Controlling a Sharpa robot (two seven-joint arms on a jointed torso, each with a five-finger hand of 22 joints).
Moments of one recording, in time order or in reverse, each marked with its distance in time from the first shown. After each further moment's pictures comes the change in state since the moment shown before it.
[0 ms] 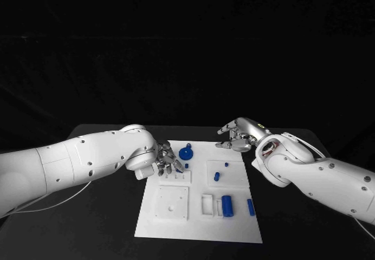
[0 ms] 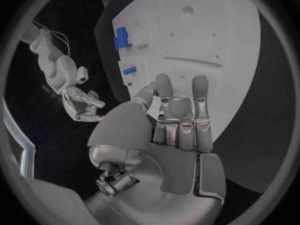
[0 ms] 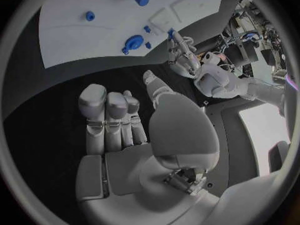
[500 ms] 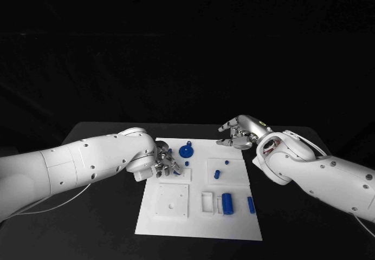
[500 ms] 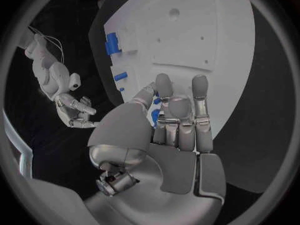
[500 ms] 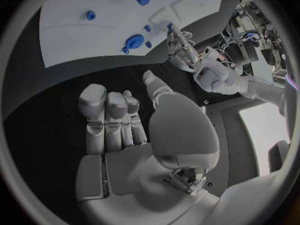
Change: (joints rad) left arm -0.030 0.004 0.000 -0.022 -0.046 -0.003 -0.009; left_hand -0.006 0.006 0.002 -0.001 -0.015 0.000 0.000 0.000 0.000 0.000 0.001 0.000 0.002 0.001 0.002 0.000 0.002 0.000 0.048 0.002 -0.121 0.139; right arm -0.001 0.000 0.003 -0.001 0.001 -0.004 0.002; right_hand 0.000 0.000 0.000 0.000 0.010 0.000 0.000 0.000 0.000 0.000 0.000 0.000 -0.003 0.000 0.000 -0.004 -0.002 0.000 0.000 0.000 -0.004 0.000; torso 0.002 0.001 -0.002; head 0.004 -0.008
